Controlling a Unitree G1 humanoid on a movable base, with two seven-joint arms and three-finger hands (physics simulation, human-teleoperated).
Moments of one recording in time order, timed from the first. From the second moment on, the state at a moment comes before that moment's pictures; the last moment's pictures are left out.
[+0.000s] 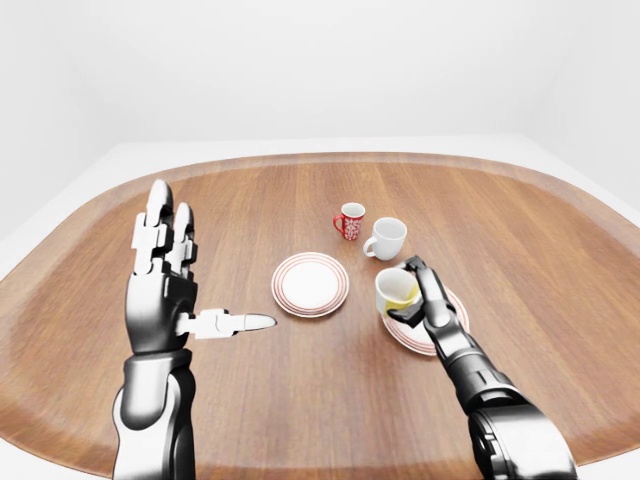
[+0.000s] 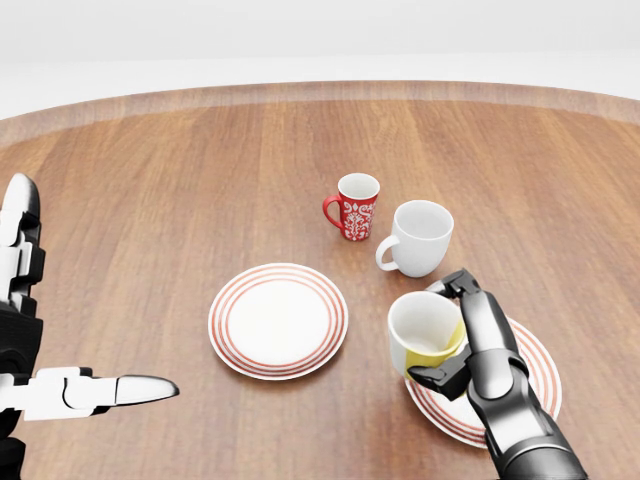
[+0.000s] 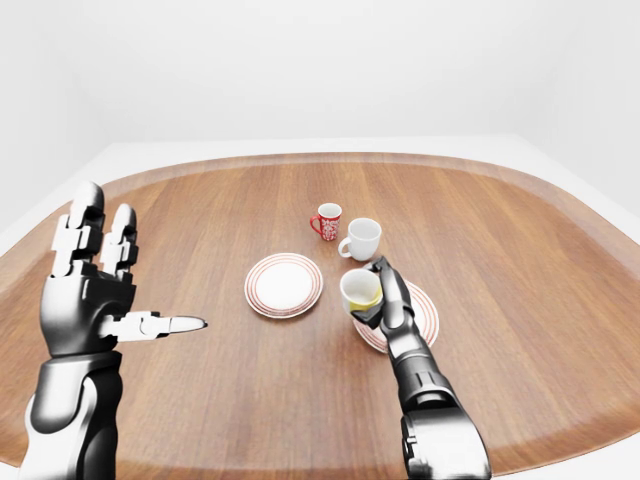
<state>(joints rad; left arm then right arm) 0.07 0.04 0.17 -0.63 -0.06 0.09 -0.11 -0.56 -0.18 -0.04 1.01 -0.37 -0.09 -0.19</state>
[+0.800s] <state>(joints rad) 0.07 0.03 0.16 -0.62 -0.05 0.09 -0.12 -0.73 -0.34 -0.13 1.32 -0.27 -0.09 -0.26</state>
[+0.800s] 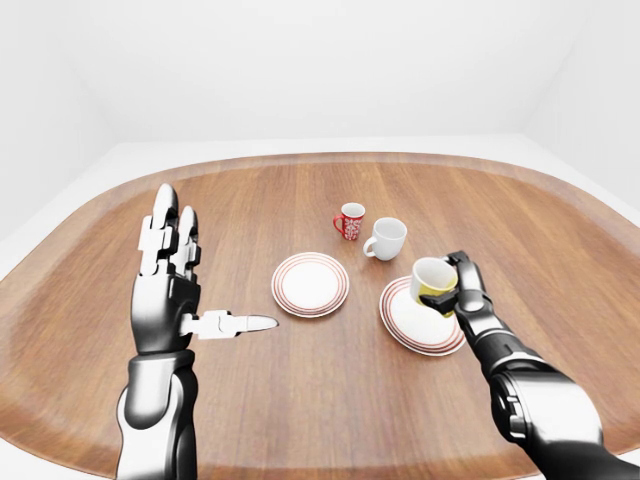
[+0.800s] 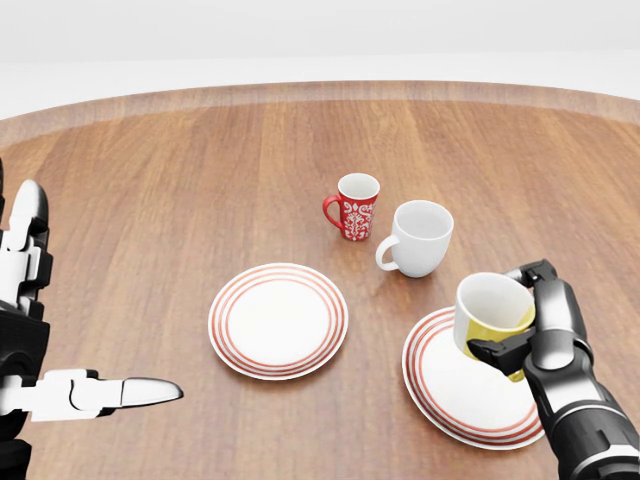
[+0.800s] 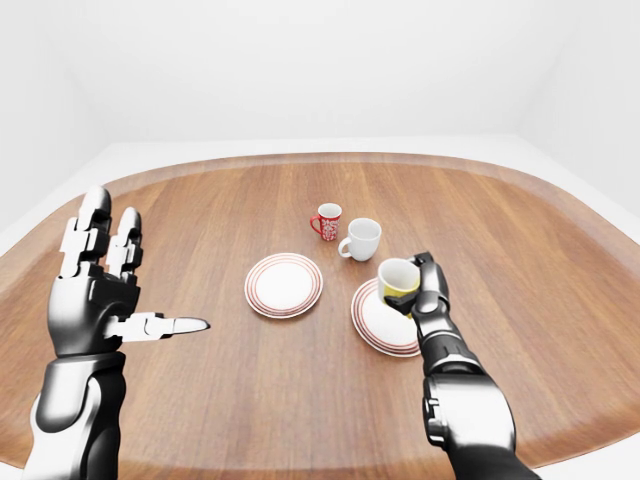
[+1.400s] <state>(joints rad) 0.08 0.03 0.16 -0.62 -0.05 0.09 -0.12 -0.71 -0.33 -0.16 1.36 -0.38 -0.09 -0.43</state>
